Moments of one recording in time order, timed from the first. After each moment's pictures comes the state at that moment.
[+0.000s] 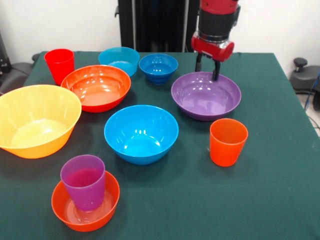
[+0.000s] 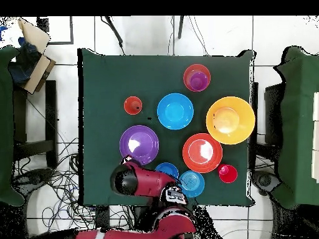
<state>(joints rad) -0.09 -0.55 -0.01 2.11 0.07 0.00 2.35</state>
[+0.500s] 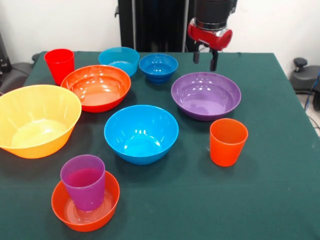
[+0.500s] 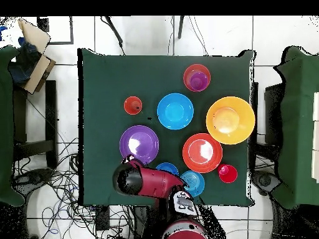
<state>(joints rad) -0.13 -0.64 0.01 2.13 0.07 0.09 2.35</state>
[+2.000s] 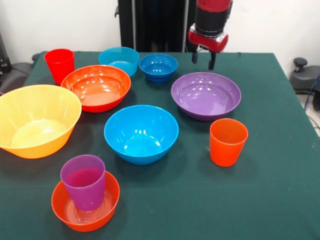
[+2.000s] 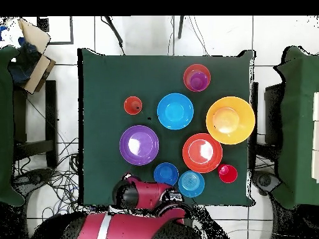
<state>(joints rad) -0.09 -0.47 -0.02 2.16 -0.07 -0.03 2.35</state>
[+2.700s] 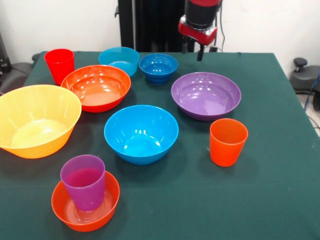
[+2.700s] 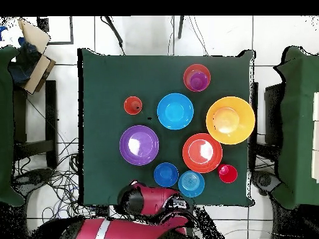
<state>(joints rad) -0.09 -0.50 -0.09 2.19 -0.11 0.04 2.35</state>
